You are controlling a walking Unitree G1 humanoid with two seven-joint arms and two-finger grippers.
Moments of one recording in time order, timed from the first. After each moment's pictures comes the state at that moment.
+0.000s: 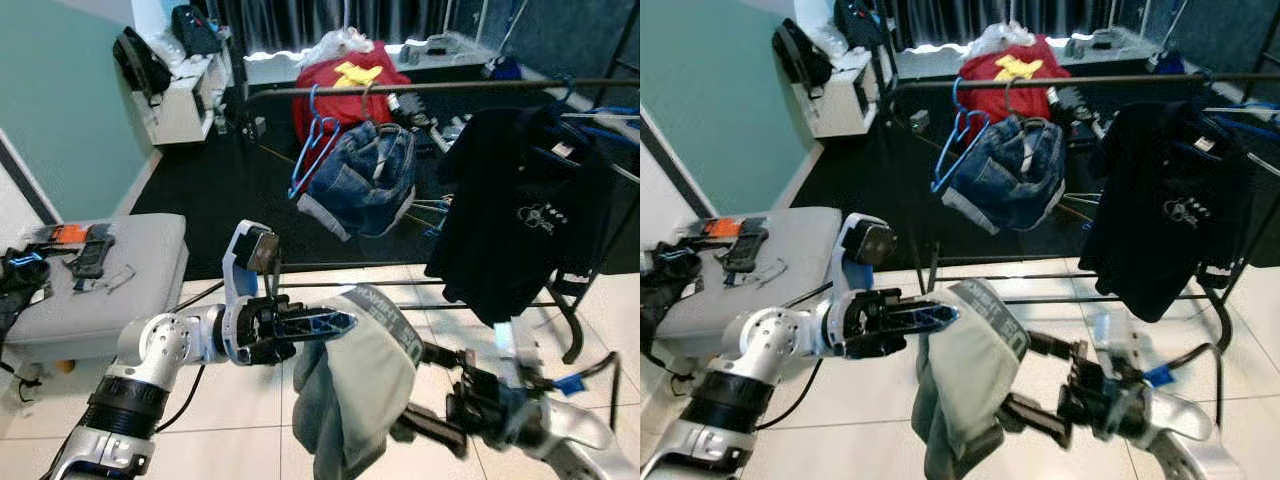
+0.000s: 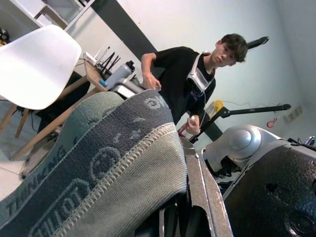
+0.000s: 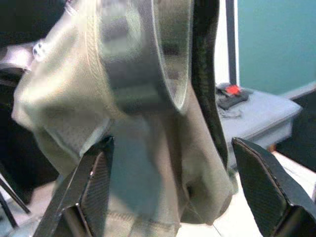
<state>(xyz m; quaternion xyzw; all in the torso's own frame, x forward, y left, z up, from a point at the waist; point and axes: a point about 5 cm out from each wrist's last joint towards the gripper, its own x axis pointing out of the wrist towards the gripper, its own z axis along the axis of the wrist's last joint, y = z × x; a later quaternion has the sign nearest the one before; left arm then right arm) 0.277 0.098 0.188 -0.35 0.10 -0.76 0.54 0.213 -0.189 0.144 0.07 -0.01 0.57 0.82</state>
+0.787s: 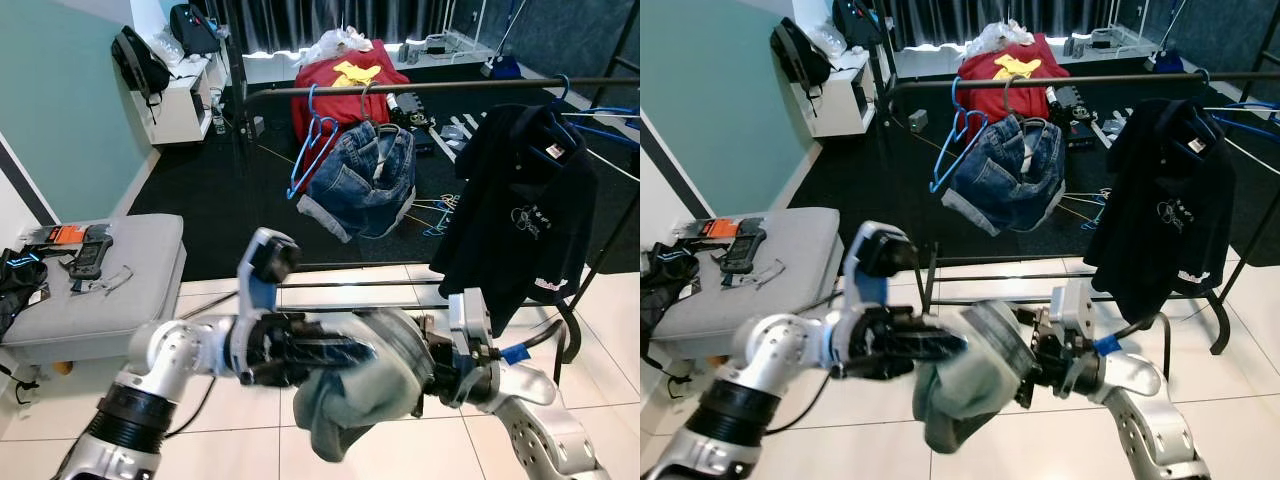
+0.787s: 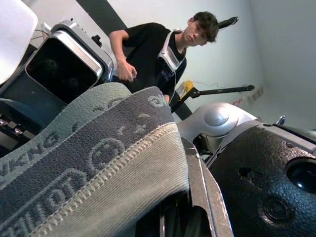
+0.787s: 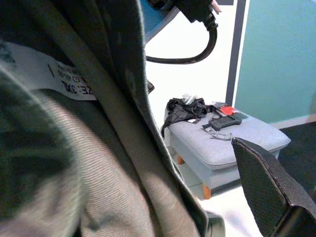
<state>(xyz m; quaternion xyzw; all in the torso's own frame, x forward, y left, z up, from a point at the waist) 0.253 0.077 0.191 -0.35 0.13 -0.80 0.46 0.254 -0.157 0.149 -0.01 -0.07 0.59 0.81</state>
